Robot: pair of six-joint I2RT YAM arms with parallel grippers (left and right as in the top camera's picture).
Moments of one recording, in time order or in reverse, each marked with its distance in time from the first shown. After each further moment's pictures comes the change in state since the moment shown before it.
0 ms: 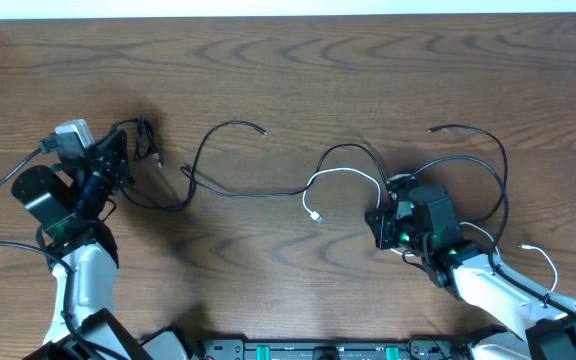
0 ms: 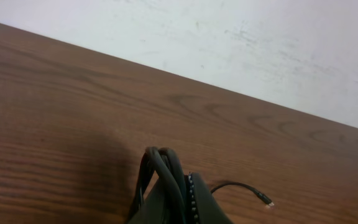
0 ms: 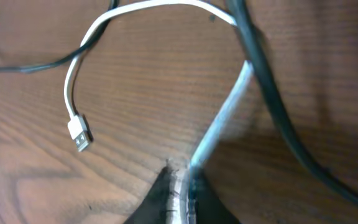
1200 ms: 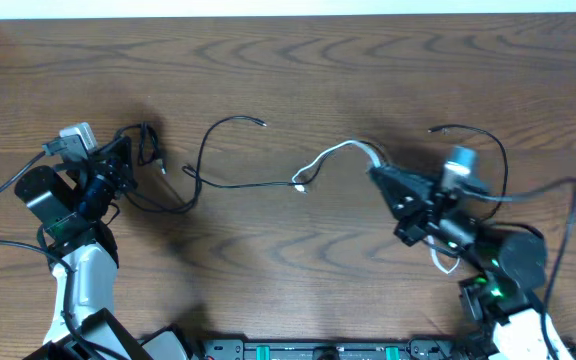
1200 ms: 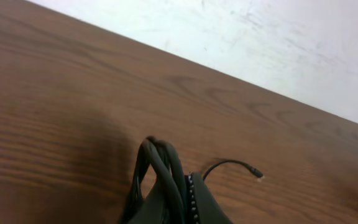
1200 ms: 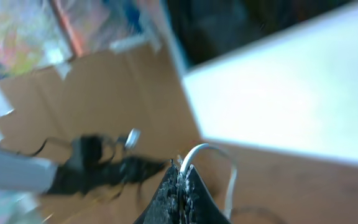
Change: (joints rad) left arm 0.000 0.000 0.000 -0.090 0.000 0.000; right arm -0.064 -0.566 -0.005 0.634 -0.301 0.163
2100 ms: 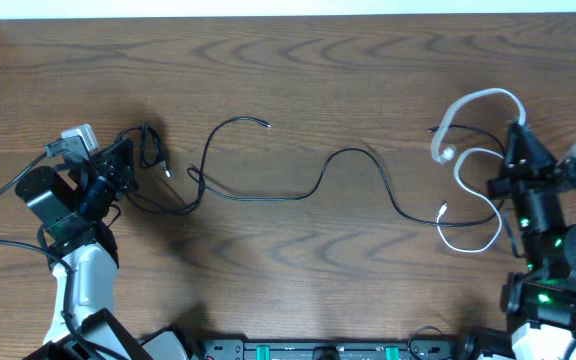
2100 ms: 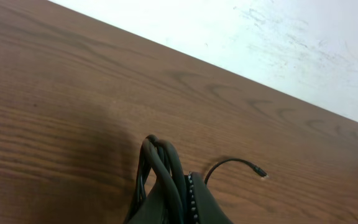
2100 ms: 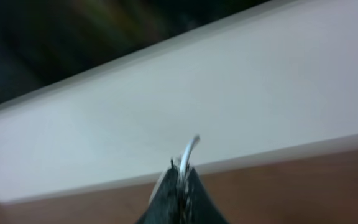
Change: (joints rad) left arm 0.000 0.000 0.000 -0.018 0.000 0.000; right arm -0.566 -0.076 0.066 -0.425 0.272 -0.222
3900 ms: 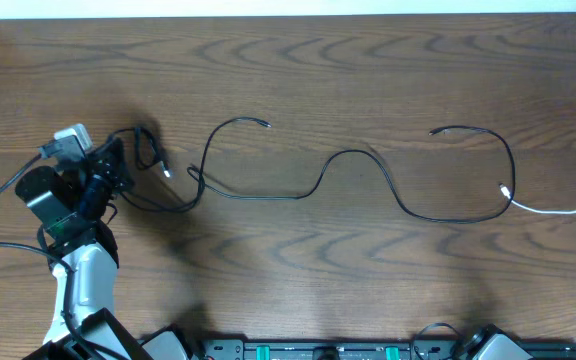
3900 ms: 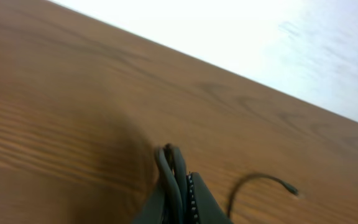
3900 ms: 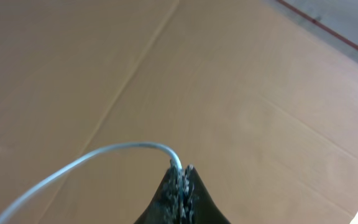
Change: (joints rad) left arm 0.000 0.000 0.000 0.035 -0.129 0.000; right arm -0.451 0.569 0.872 0.045 0.831 -1.205
